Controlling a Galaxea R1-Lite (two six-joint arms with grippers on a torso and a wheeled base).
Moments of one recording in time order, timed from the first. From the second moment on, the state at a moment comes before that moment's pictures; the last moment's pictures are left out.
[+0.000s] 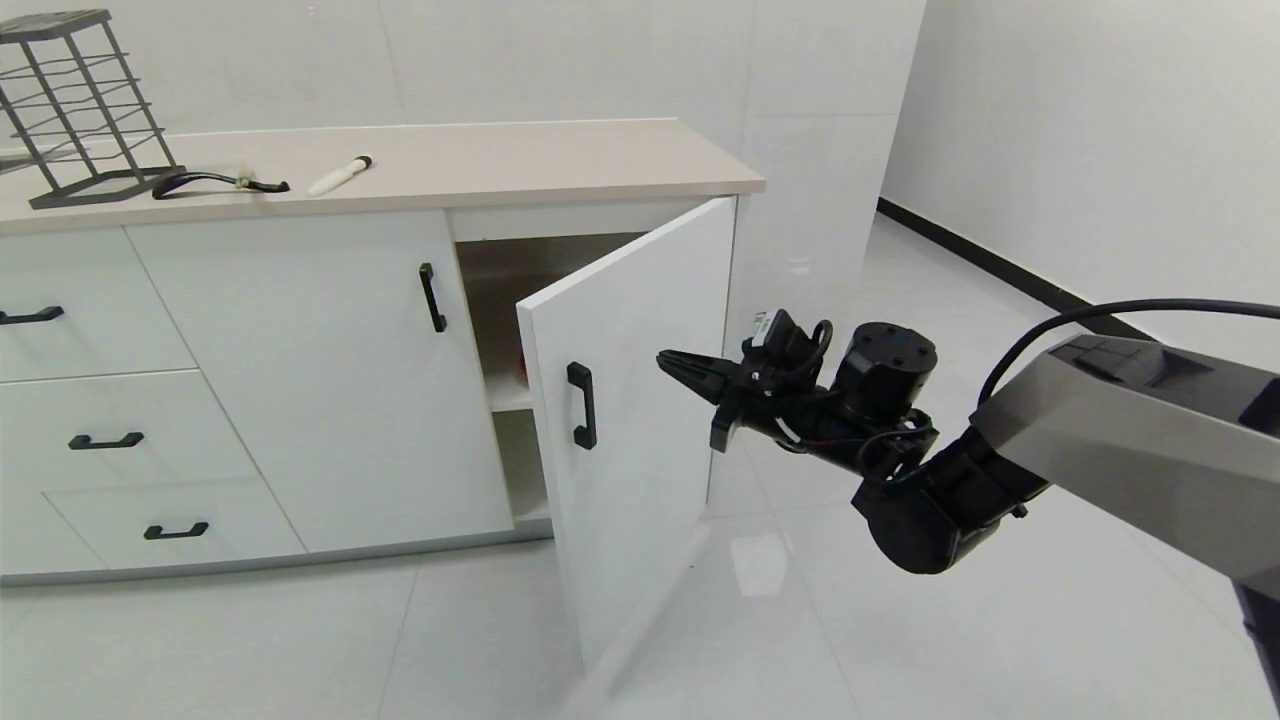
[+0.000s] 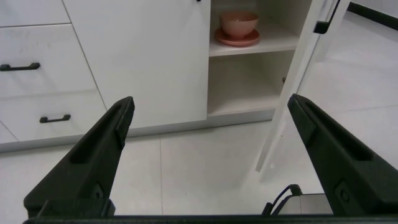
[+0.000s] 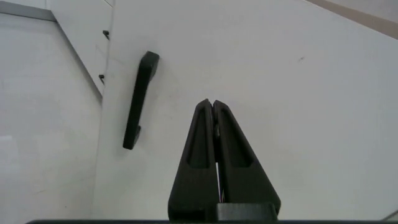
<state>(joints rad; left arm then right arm) 0.00 0.00 0.00 0.00 -0.04 0.02 0.52 2.32 -1.04 -1.42 0.57 -0.28</state>
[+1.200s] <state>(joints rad) 0.00 0.00 0.00 0.00 -0.04 0.01 0.53 2.08 -0.63 -1.42 0.57 -0.30</state>
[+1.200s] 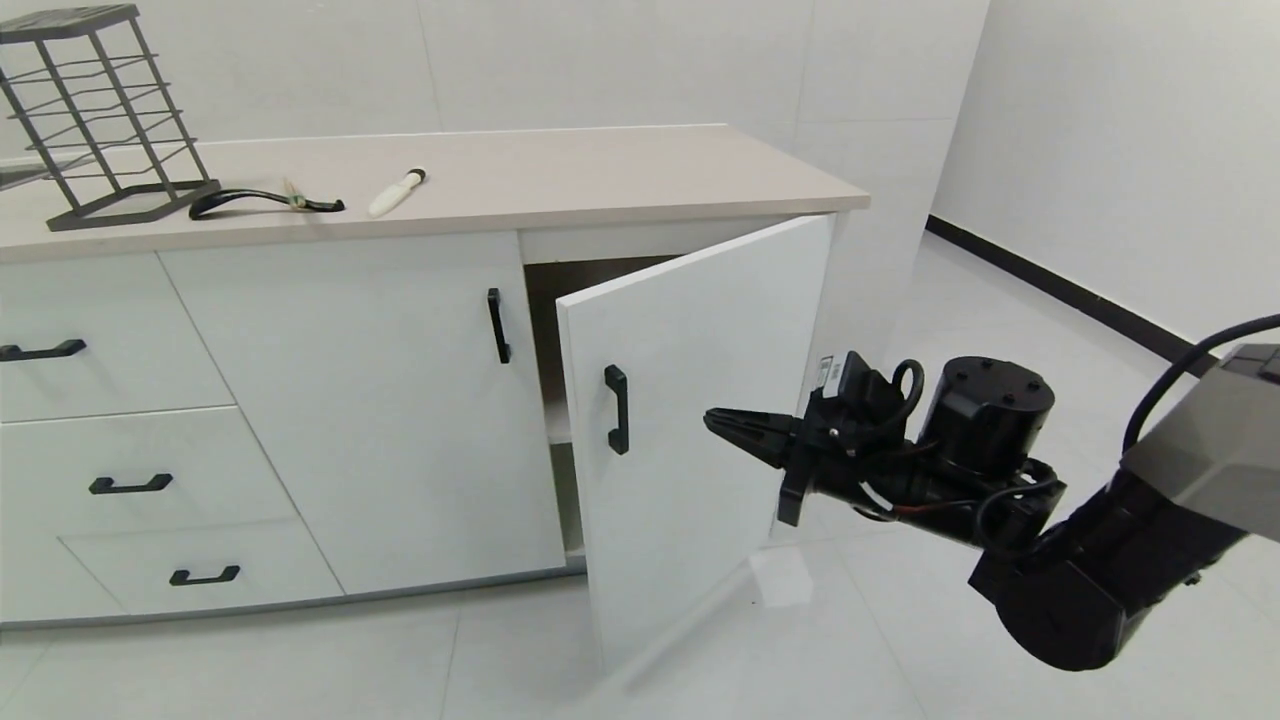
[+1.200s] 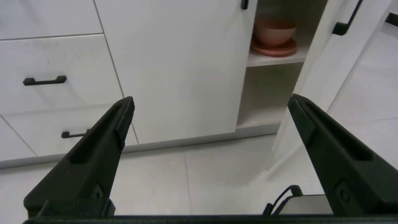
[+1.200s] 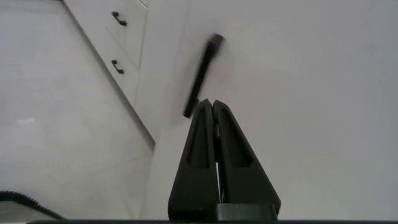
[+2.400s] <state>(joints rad) 0.00 0.00 0.00 0.00 -0.04 0.01 0.07 0.67 -0.02 -0.90 0.53 -0.27</state>
